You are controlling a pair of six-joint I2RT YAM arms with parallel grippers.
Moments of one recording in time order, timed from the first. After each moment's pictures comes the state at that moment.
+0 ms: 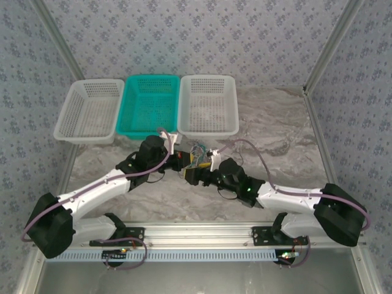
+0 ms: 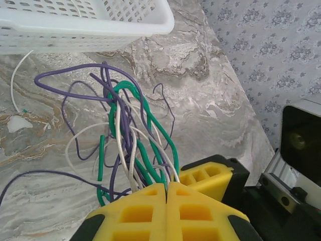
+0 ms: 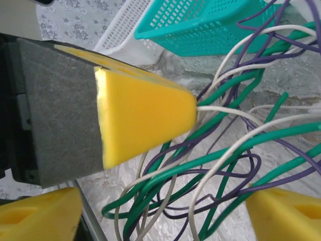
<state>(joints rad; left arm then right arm) -0.73 1.17 0.69 0.00 0.32 -0.65 0.98 1.25 0.49 0.46 -0.03 0.73</state>
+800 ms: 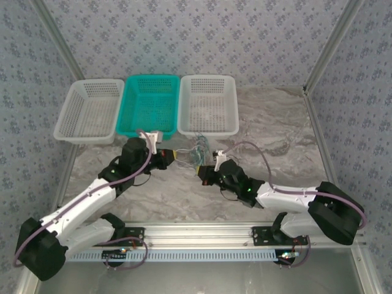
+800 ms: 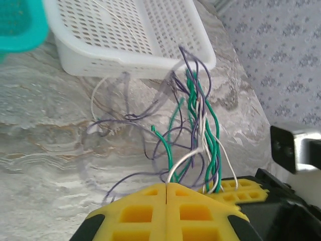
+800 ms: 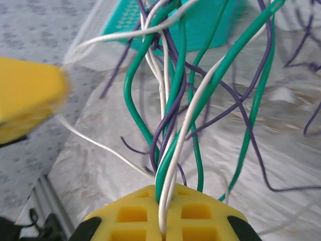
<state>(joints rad) -0.59 0.96 0.63 -0.14 0.25 -0.64 0.93 1.26 0.43 0.41 0.07 0.82</state>
